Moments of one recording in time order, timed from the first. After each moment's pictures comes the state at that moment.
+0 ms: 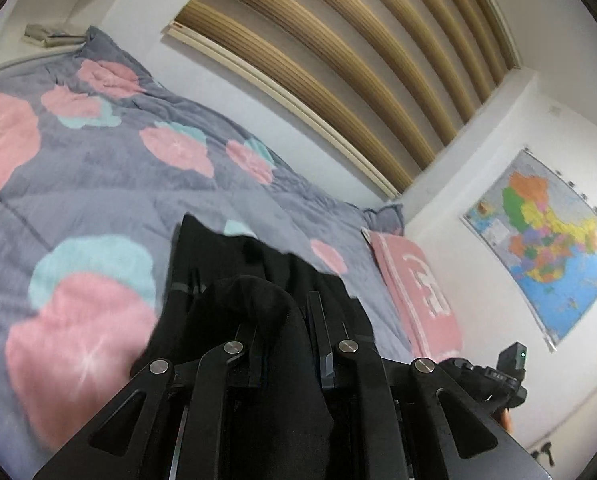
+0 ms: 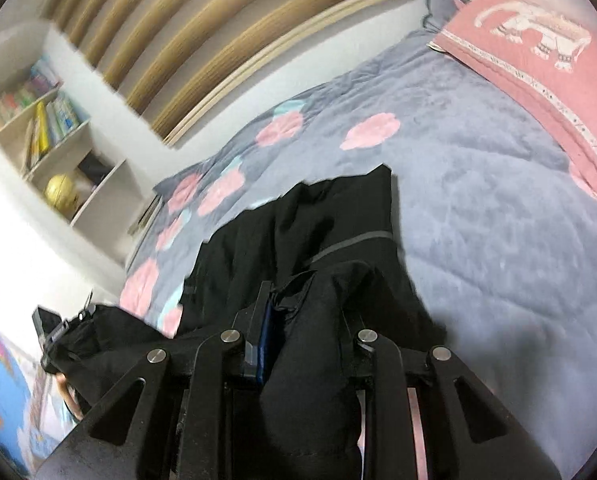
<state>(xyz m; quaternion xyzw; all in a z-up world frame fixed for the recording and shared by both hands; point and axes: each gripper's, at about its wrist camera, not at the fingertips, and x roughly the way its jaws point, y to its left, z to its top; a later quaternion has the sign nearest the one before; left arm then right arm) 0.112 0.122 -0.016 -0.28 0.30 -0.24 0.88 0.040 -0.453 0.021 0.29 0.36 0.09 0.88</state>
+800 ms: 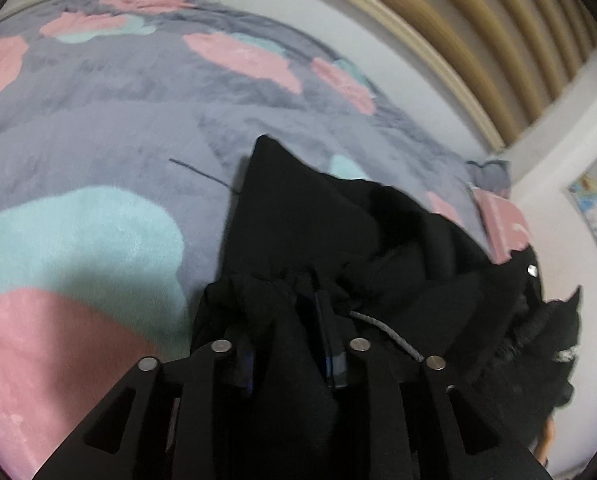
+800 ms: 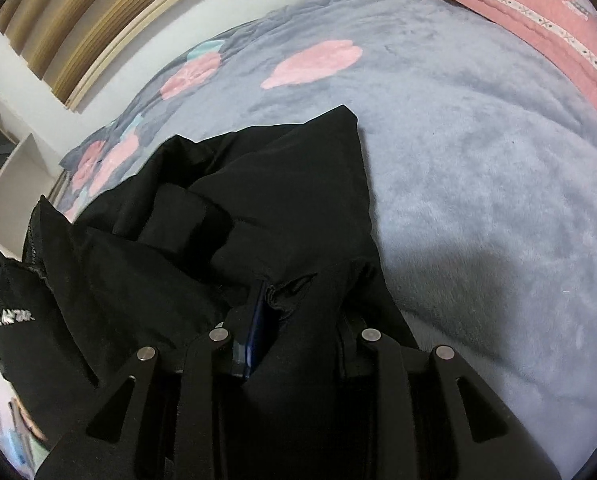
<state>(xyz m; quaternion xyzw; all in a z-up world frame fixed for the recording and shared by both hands) 0.268 0.081 -0.151 -0.23 0.43 -0.16 0.86 0.180 -0.437 -0.101 0.24 0.46 0.02 0.85</state>
